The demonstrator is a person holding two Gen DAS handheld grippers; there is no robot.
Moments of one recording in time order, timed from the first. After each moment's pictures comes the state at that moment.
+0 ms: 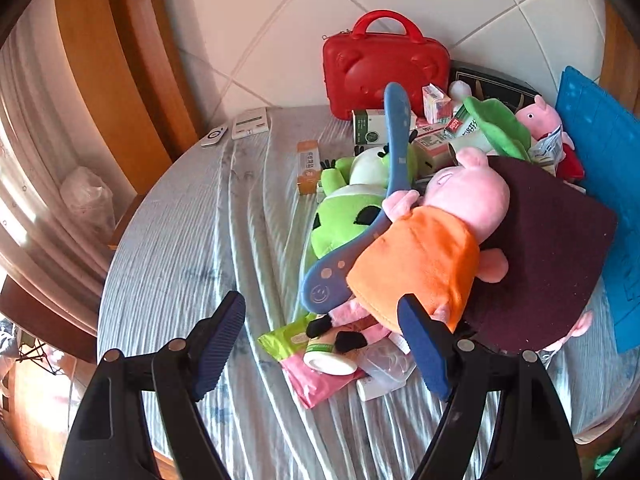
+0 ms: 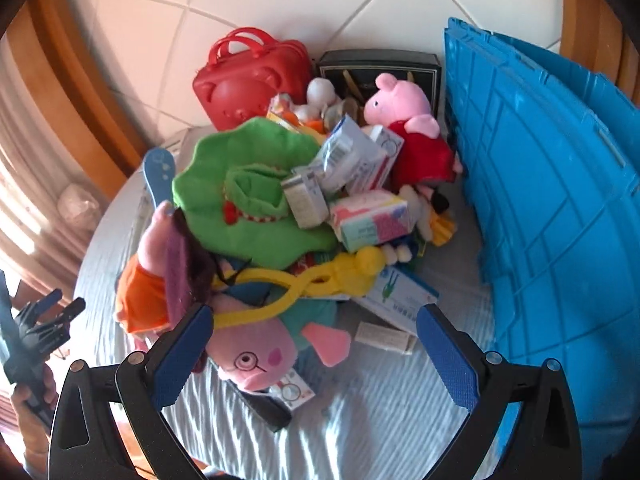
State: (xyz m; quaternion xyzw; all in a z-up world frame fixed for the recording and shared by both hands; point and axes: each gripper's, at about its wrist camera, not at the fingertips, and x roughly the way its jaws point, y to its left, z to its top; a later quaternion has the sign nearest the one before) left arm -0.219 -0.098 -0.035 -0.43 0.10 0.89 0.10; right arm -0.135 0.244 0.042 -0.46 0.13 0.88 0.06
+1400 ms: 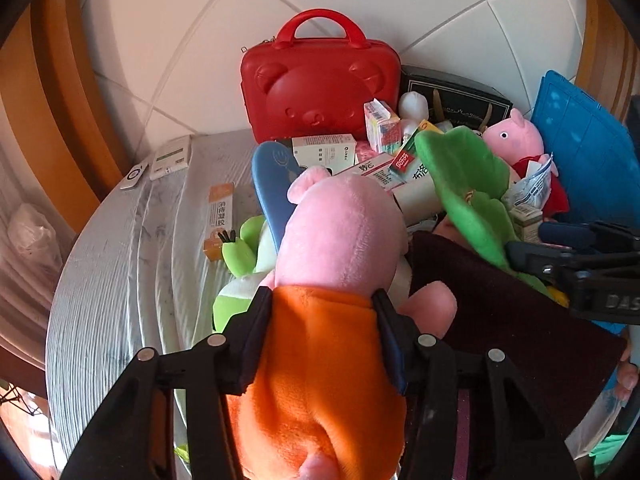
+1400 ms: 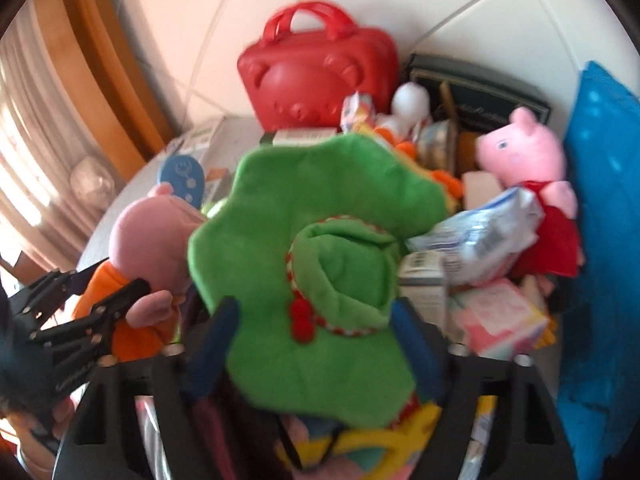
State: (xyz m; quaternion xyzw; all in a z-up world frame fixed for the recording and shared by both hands) left arm -0.320 0.000 -0.044 -0.42 0.09 0.88 0.19; right arm -0.294 0.181 -0.010 -0.47 0.08 0.88 -0.02
